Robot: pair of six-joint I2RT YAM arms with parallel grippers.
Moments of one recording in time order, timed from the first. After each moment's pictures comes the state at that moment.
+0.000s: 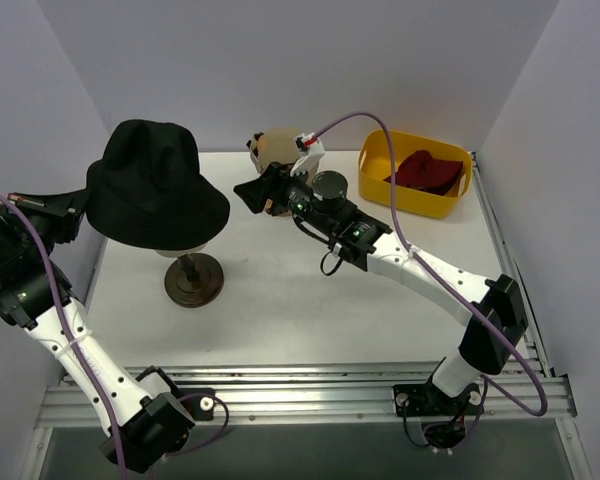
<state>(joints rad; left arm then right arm) 0.74 0.97 1.27 -0.45 0.70 -1.00 0.83 1.58 1.36 0.24 -0.03 0.60</state>
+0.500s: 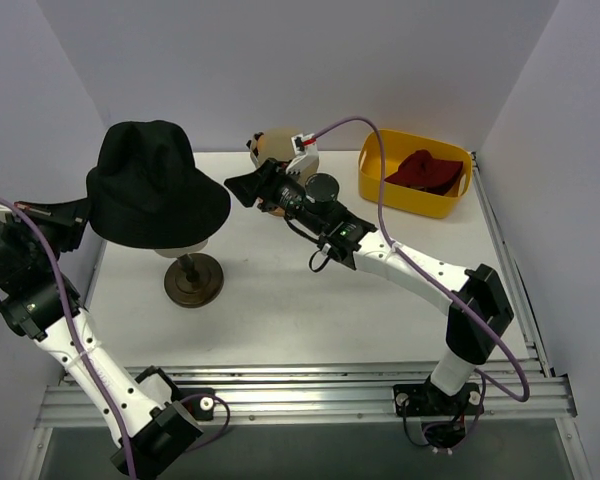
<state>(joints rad) 0.74 0.90 1.22 -0.46 0.66 -0.93 0.83 1.67 1.36 0.41 -0.03 0.75</state>
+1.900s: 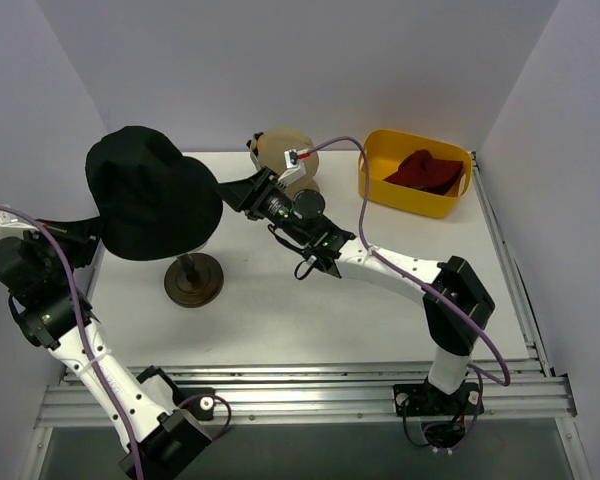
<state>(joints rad) 0.75 0.82 1.05 -0.44 0.66 -0.86 0.88 1.76 1.30 0.67 0.00 1.03</state>
